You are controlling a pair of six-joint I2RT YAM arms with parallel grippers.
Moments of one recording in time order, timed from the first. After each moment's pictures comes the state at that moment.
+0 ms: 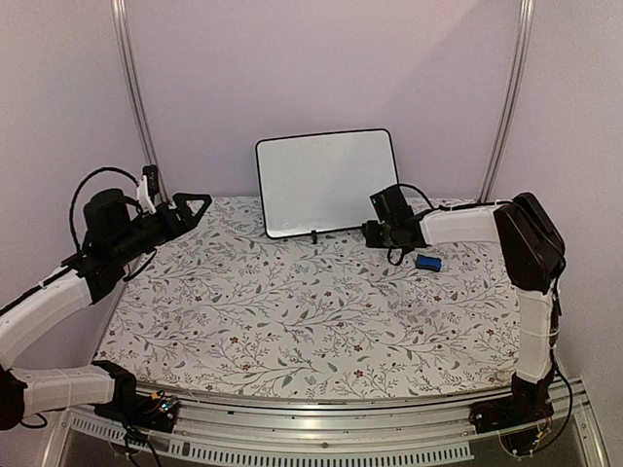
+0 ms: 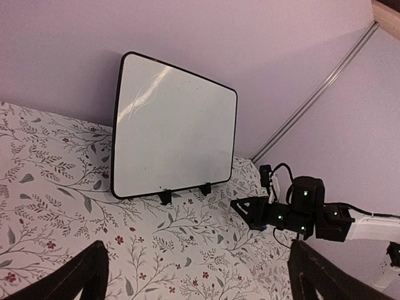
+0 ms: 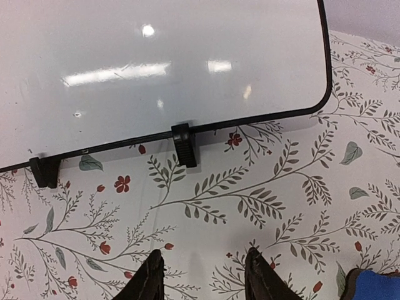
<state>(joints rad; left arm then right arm) -0.29 0.96 0.67 0.17 0.27 -0.60 0.59 2.09 1.43 -0.11 0.35 0.44</state>
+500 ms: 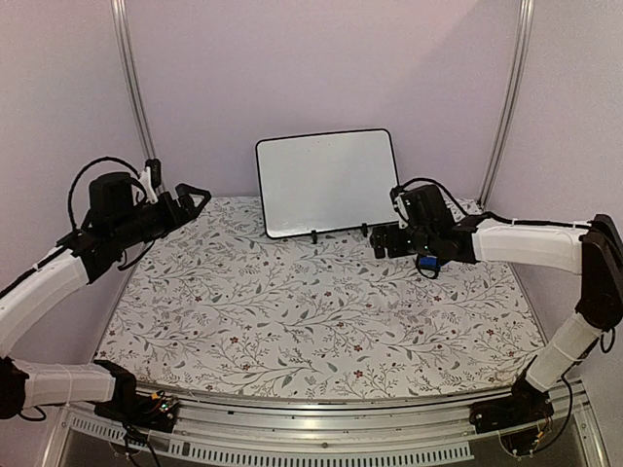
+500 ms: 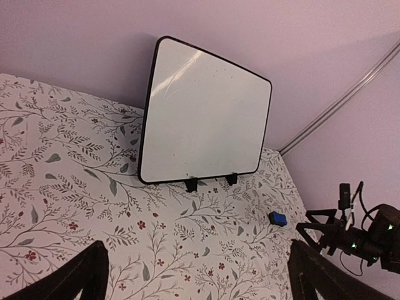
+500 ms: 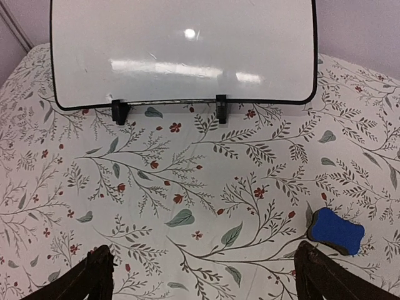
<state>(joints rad) -0.30 1.02 0.81 -0.07 0.19 -0.59 0.66 1.69 1.12 -0.14 0.27 0.32</state>
